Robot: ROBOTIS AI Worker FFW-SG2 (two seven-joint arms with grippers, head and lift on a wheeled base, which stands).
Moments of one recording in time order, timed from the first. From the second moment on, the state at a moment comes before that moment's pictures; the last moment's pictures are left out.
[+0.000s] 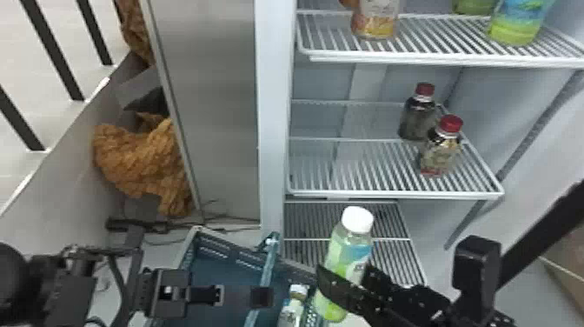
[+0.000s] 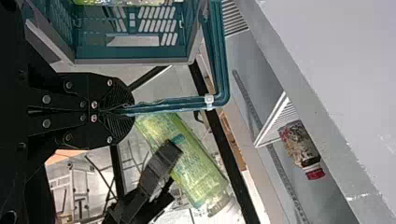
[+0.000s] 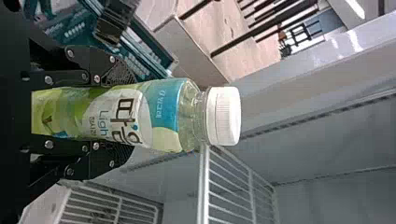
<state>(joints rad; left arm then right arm) 0.02 0.30 0.08 -1.95 1.02 1.57 -0.47 0.62 -0.17 0.02 -2.48 -0.29 0.81 0.43</state>
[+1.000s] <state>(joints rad) 0.02 0.30 0.08 -1.95 1.02 1.57 -0.47 0.46 -0.21 0.11 -2.20 -0.45 0.88 0.50</state>
